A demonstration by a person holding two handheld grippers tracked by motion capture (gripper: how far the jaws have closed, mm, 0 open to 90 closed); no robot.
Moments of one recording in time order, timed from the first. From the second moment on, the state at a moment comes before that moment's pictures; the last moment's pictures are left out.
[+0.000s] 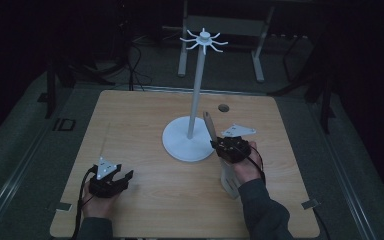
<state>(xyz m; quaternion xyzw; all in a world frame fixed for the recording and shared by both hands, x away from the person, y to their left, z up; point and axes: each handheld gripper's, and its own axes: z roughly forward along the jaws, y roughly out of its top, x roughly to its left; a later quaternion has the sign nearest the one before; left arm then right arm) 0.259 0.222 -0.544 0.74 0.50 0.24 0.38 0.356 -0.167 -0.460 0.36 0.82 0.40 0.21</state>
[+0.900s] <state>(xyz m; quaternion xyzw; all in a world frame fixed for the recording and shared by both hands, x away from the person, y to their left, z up) 0.260 0.222 -0.544 0.74 0.50 0.24 0.38 0.352 -0.165 -0.422 0.33 0.78 0.48 0.23</state>
